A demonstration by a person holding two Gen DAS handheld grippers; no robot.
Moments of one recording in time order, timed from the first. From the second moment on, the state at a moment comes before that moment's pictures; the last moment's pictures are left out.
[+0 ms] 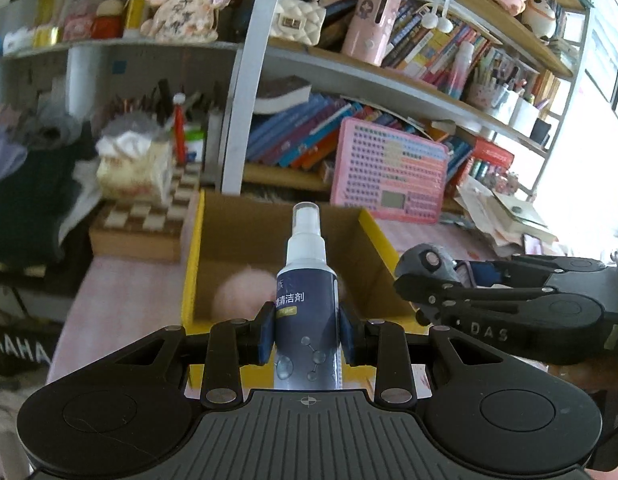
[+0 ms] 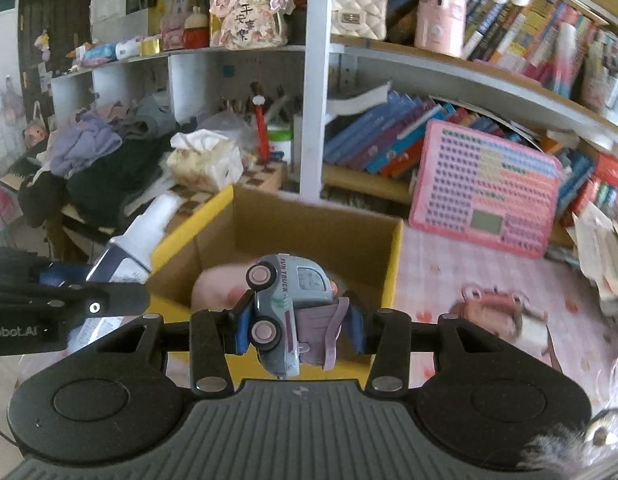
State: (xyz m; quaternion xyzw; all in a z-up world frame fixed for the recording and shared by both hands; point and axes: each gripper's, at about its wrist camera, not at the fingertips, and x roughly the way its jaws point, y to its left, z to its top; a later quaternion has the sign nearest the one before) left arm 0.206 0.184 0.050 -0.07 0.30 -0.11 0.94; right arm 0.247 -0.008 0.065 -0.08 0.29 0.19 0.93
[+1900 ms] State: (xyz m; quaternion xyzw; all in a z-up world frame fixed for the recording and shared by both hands) left arm 0.315 0.156 0.042 0.10 0.33 -0.09 0.94; right arm 0.329 0.009 0.038 -0.09 0.33 0.27 0.90
